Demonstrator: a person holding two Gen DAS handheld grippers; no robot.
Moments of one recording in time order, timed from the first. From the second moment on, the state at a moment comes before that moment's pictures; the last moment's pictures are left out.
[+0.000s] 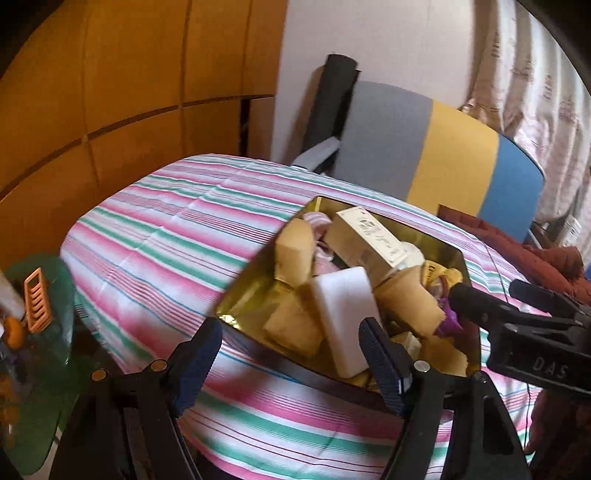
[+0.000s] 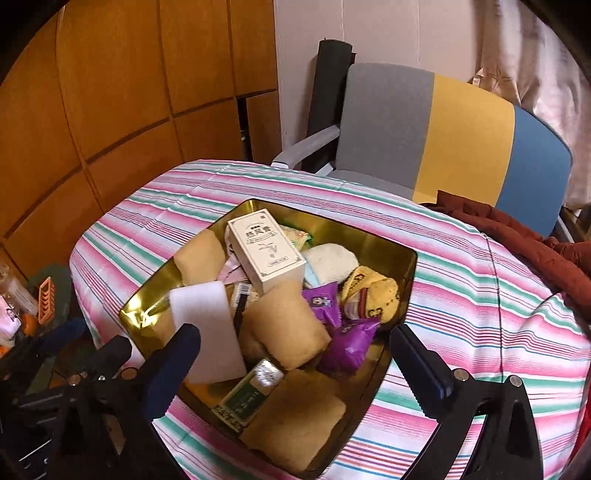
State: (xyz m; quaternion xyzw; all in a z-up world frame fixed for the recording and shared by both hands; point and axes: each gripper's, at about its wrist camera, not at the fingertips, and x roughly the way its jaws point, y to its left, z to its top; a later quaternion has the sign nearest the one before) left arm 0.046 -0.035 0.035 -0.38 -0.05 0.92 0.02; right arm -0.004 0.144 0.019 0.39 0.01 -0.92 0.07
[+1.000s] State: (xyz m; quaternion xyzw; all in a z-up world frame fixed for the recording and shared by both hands) left arm 0.037 -0.023 0.027 -0.41 -0.06 0.91 0.00; right arm -0.005 0.136 0.017 0.40 0.01 -0.91 0.05
